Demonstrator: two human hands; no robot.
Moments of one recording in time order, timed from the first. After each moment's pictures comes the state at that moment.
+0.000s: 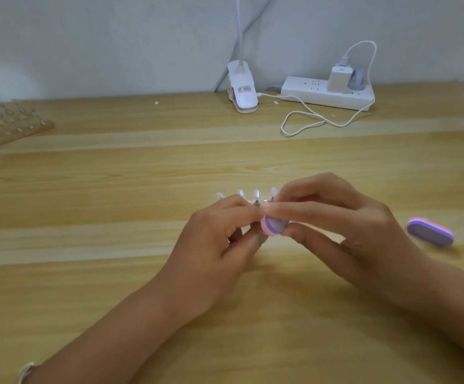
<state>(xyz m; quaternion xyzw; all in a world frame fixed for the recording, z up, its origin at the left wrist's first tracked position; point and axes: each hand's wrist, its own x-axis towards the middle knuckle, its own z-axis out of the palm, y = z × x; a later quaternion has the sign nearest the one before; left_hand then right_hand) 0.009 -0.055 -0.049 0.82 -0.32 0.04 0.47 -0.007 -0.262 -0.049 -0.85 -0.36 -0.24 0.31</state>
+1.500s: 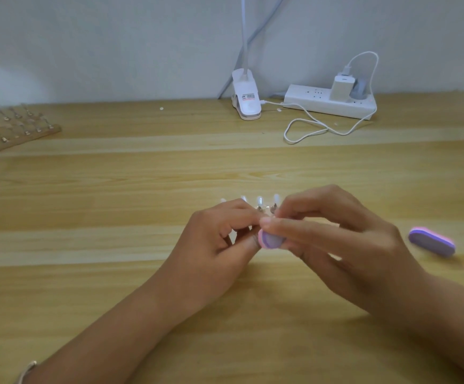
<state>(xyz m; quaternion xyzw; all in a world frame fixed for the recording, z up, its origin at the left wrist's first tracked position) 0.014 -0.053 -0.046 0.78 -0.32 0.02 0.53 -0.010 -0.257 -0.051 -0.83 -0.37 -0.30 0.30</state>
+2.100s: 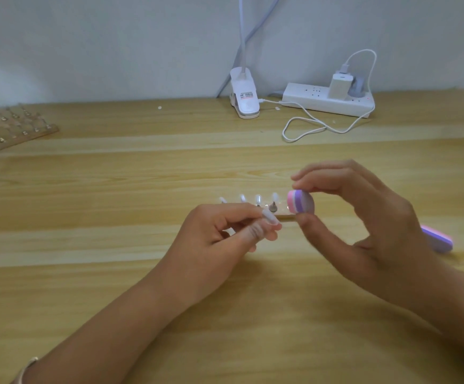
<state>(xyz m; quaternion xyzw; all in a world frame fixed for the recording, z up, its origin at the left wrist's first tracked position) 0.016 -0.053 -0.050 0.74 -0.27 -0.05 0.61 -0.009 -0.264 -0.045 -0.84 -0.29 -0.31 0.35</state>
